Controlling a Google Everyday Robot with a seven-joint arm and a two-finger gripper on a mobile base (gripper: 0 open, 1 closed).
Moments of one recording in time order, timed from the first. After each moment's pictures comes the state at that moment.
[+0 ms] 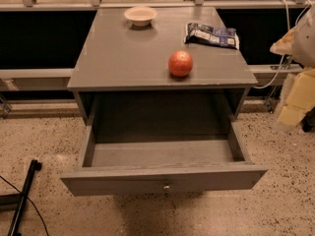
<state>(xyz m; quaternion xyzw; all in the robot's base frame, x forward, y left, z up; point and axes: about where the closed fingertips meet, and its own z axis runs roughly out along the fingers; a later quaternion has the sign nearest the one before) 0.438 -0.216 0.977 -0.60 0.78 -0.04 0.16</state>
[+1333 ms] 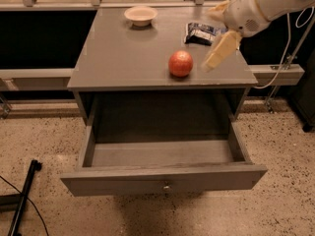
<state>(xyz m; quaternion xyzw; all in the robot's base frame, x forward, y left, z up) 0.636 -0.125 0.965 -0.64 0.67 0.10 0.37</state>
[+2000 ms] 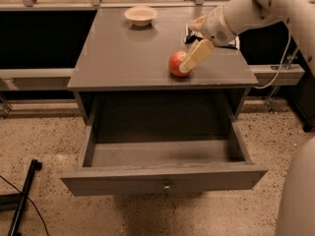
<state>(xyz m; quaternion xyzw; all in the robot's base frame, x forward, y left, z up) 0.705 -0.091 0.911 -0.61 0.68 0.15 0.39</state>
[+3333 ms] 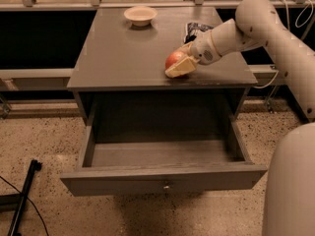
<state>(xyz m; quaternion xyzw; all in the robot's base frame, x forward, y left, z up) 0.714 -0.059 0.836 -0.56 0.70 0.25 0.36</state>
